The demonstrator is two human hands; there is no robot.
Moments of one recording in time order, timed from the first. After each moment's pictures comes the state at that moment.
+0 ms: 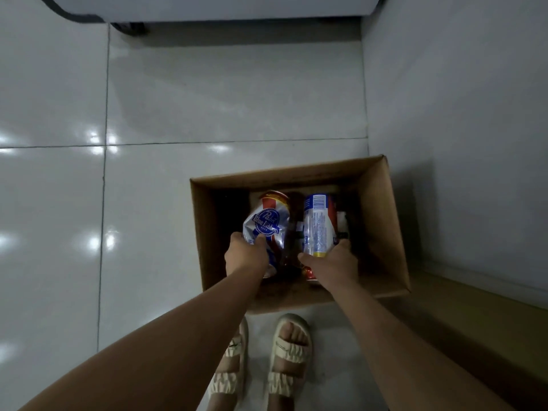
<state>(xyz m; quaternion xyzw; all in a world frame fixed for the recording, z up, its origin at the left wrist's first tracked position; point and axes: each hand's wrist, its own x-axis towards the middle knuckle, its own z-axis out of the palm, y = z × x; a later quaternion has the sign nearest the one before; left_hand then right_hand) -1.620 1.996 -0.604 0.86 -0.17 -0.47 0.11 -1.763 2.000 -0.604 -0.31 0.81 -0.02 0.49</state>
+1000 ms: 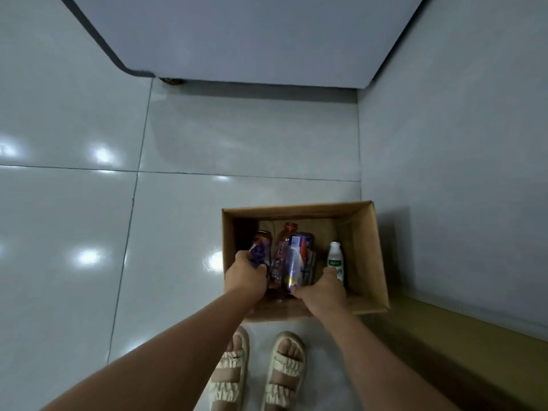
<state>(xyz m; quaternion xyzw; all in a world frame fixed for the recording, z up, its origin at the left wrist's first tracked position) -1.587 1.998 -0.510 0.82 -0.27 -0.51 0.06 -1.727 2.002 -0.515 -0.34 0.79 0.03 0.51</state>
